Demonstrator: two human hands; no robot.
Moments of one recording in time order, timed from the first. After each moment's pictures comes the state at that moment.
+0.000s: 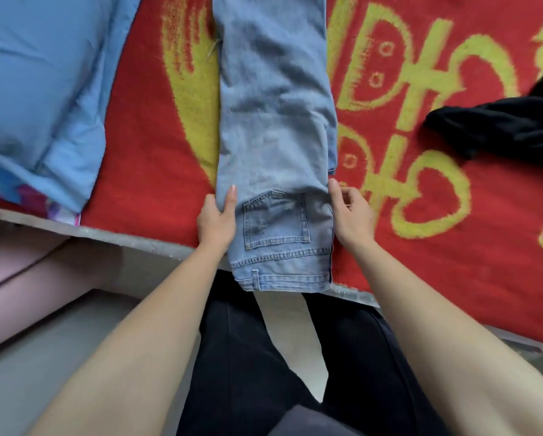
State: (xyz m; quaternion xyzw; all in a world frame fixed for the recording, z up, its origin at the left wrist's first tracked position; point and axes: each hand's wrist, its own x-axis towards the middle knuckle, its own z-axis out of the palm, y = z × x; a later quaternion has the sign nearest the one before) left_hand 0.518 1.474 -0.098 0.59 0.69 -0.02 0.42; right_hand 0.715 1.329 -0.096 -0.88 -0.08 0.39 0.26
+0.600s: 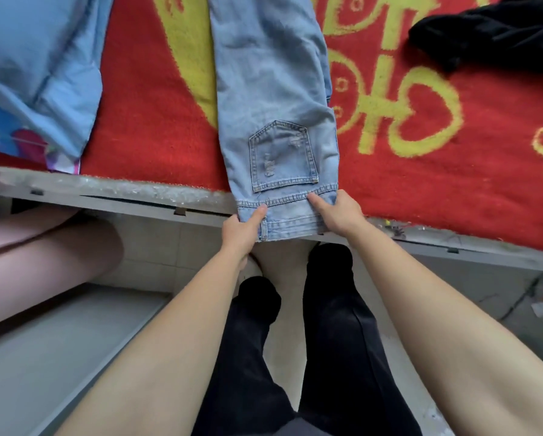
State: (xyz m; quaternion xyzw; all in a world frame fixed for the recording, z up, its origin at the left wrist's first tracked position) left_hand 0.433 1.335 -0.086 0.43 0.67 -0.02 0.60; right_hand 0.611 1.230 -0.082 -0.87 -0.10 0.47 0.14
